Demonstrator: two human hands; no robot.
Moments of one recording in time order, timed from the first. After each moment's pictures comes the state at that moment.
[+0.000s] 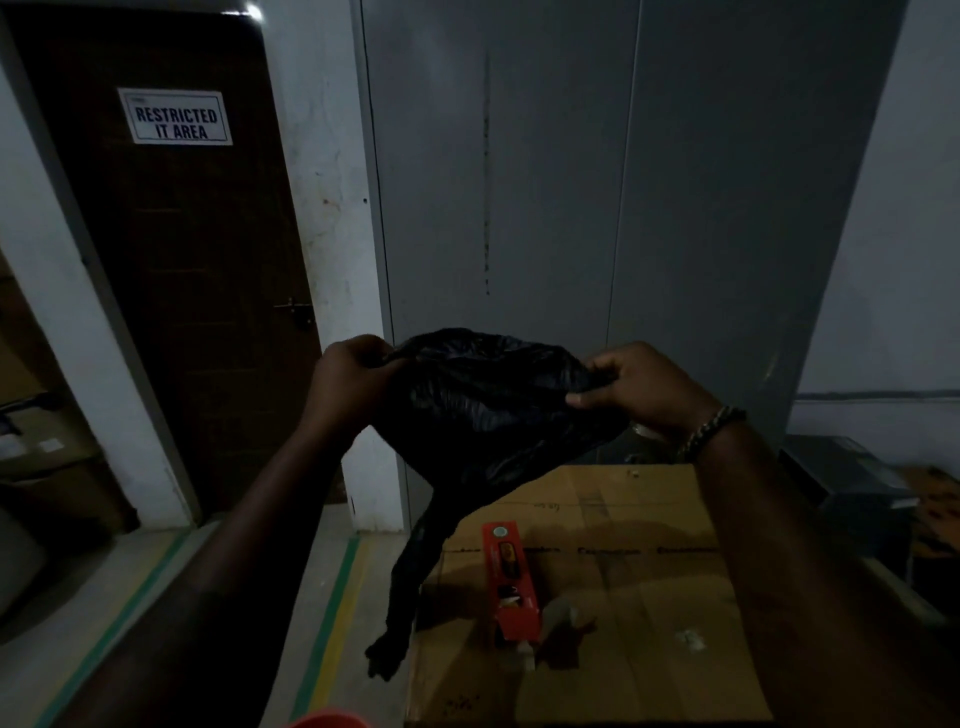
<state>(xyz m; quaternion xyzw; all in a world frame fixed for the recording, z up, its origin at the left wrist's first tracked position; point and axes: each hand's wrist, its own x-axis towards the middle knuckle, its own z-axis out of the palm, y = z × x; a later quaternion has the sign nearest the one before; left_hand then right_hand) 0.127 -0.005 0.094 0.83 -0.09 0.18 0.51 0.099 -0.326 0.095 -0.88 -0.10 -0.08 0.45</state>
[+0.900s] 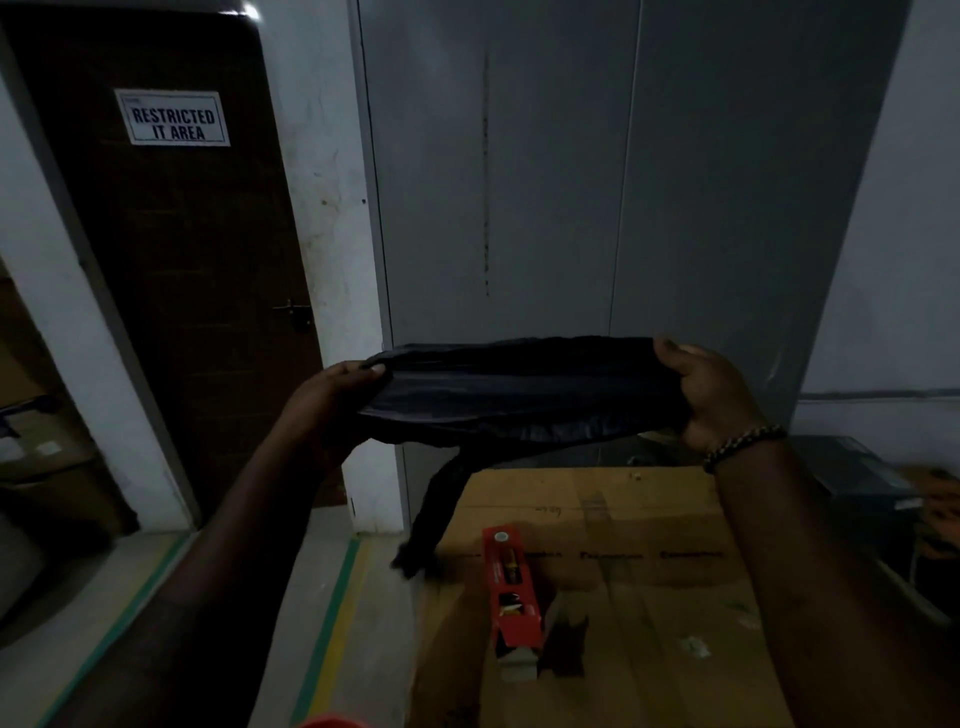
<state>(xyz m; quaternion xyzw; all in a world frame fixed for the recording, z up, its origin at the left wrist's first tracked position) 0.145 0.020 0.075 0.63 -0.03 -0.05 0.78 0.112 -0.364 0.080 -0.58 0.06 -0.16 0.80</state>
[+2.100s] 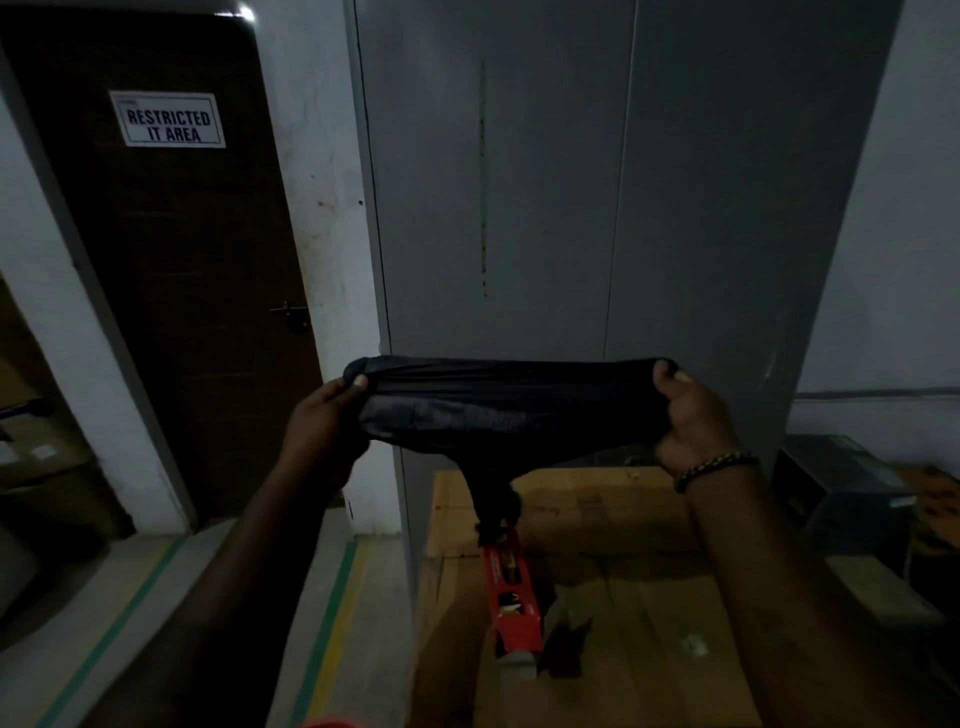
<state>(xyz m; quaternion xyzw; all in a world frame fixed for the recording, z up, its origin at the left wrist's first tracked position) 0.140 0.011 0.052 0.61 0.02 0.05 0.79 0.113 -0.347 0.053 -0.51 0.14 -0.18 0.83</state>
